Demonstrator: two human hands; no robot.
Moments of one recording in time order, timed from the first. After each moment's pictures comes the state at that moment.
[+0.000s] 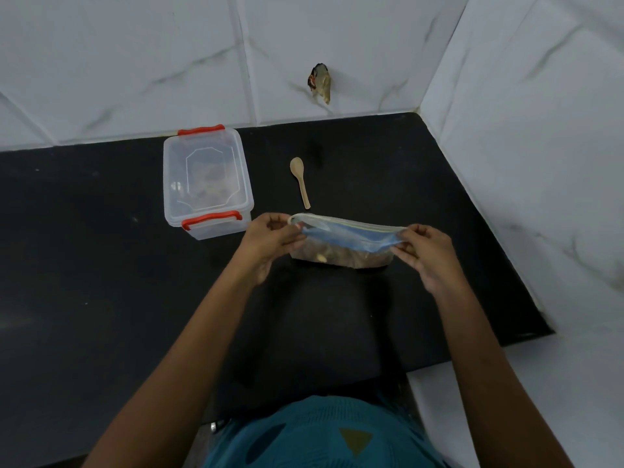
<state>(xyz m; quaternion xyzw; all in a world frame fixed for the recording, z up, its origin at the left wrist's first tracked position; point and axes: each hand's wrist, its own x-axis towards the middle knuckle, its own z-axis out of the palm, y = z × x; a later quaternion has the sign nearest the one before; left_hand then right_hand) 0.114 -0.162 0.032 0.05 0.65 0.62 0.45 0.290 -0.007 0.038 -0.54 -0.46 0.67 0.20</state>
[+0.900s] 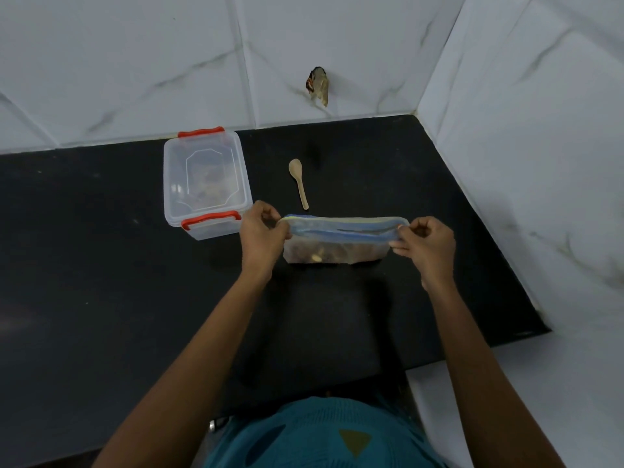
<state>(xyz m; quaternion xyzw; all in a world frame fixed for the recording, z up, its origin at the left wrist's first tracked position) 0.124 -0.158 0.026 0.16 0.79 0.56 0.19 0.293 -0.012 0.039 -0.53 -0.60 0.54 0.25</state>
